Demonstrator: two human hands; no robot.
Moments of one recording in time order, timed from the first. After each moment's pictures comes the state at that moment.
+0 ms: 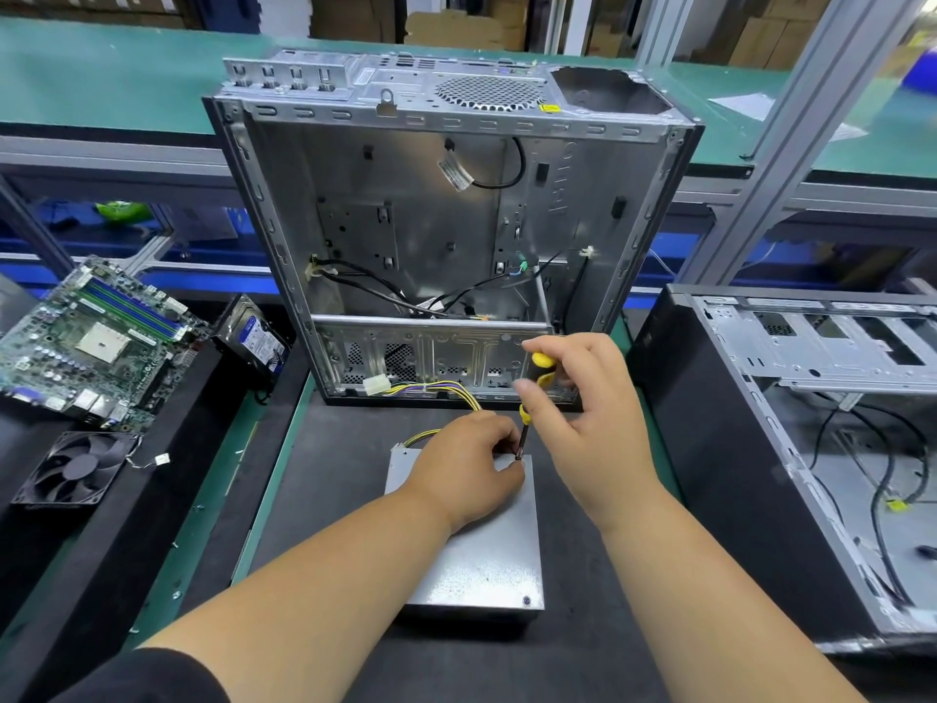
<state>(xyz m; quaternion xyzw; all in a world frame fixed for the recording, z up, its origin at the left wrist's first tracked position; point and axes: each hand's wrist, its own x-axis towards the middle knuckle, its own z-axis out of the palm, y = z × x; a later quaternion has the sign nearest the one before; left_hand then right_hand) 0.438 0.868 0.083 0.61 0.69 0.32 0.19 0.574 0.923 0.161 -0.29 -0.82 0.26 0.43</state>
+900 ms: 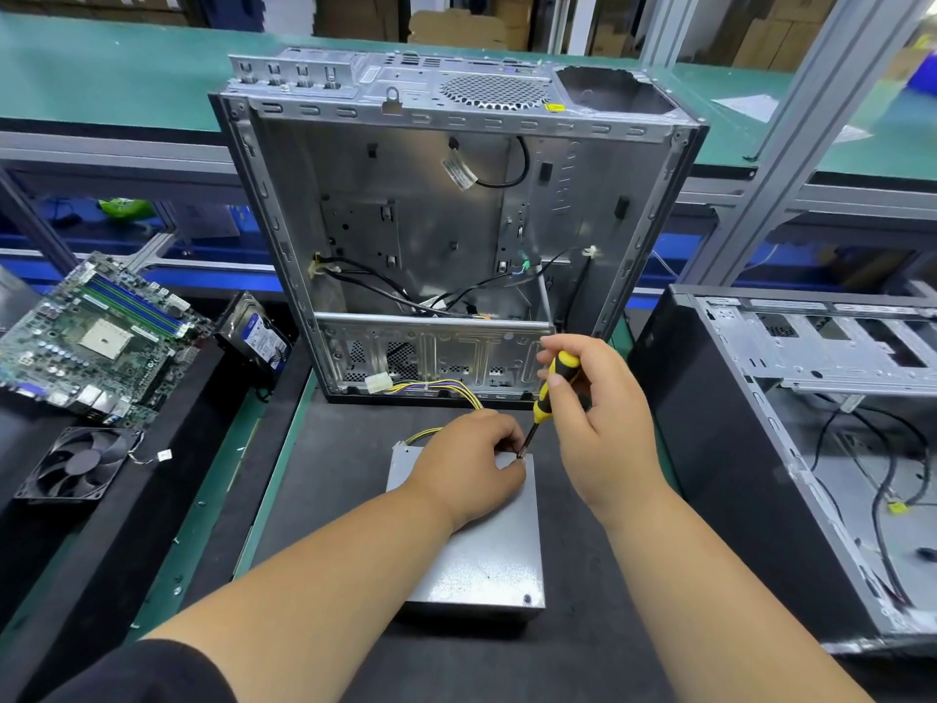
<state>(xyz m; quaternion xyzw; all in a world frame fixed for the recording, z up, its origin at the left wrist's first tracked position) 0.439 0.866 0.089 0.60 0.70 0.32 0.21 0.575 0.923 0.159 -0.32 -0.79 0.30 0.42</state>
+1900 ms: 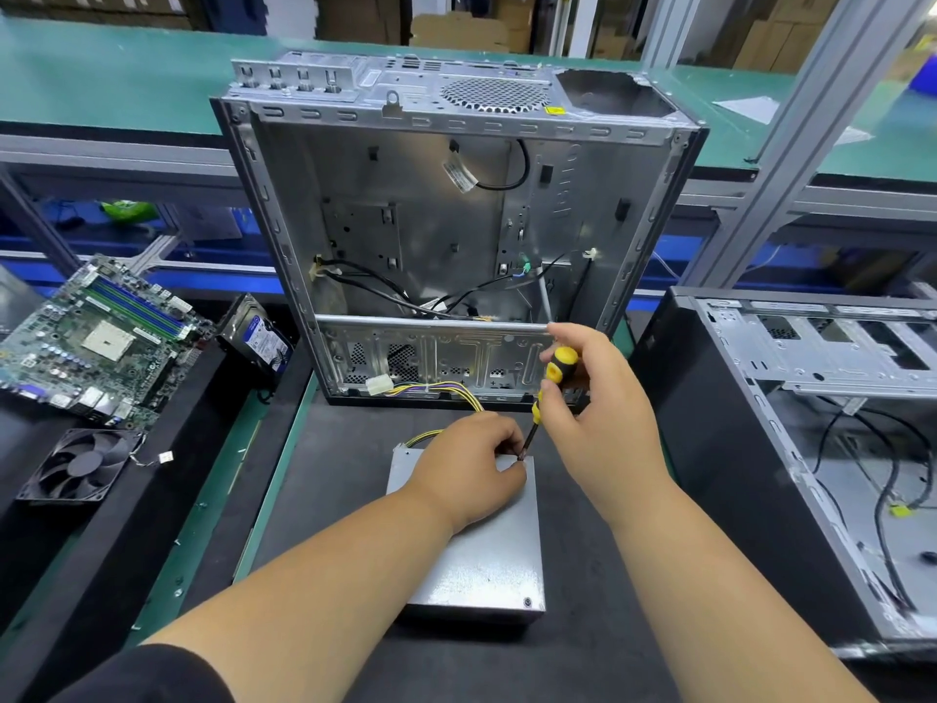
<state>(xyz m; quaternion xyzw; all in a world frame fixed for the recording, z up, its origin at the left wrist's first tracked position) 0.439 0.867 0.089 0.61 0.70 0.32 0.20 0.577 0.927 0.164 -0.34 -0.82 0.26 0.40</state>
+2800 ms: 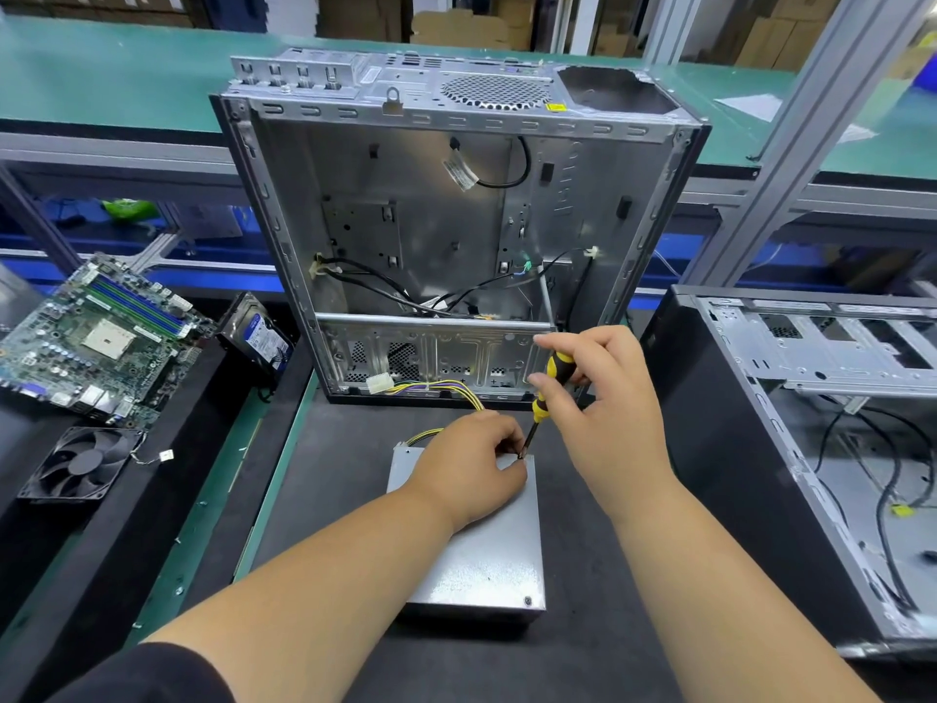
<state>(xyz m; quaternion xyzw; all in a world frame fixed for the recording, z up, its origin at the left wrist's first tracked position) 0.437 0.868 0.088 0.60 0.70 0.32 0.21 0.575 0.933 0.162 -0.32 -0.82 0.21 0.44</state>
